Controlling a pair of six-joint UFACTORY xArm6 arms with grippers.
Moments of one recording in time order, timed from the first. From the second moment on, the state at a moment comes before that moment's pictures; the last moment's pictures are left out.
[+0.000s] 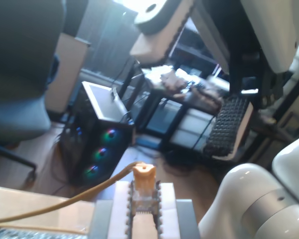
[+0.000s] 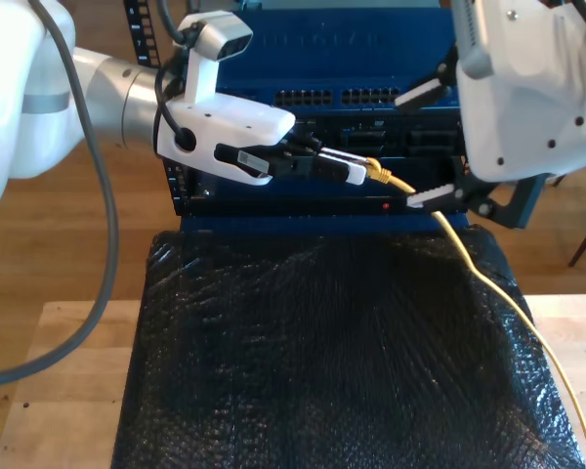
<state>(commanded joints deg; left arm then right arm) 2.1 -3.4 -63.2 -77.0 106.6 -273.0 14.5 -41.8 -52.1 36.9 61.8 -99.3</state>
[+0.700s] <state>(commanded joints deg) 4.4 0.0 -63.6 -81.1 114.0 -276.0 18.2 -44.4 -49.9 36.9 56.2 -100.9</state>
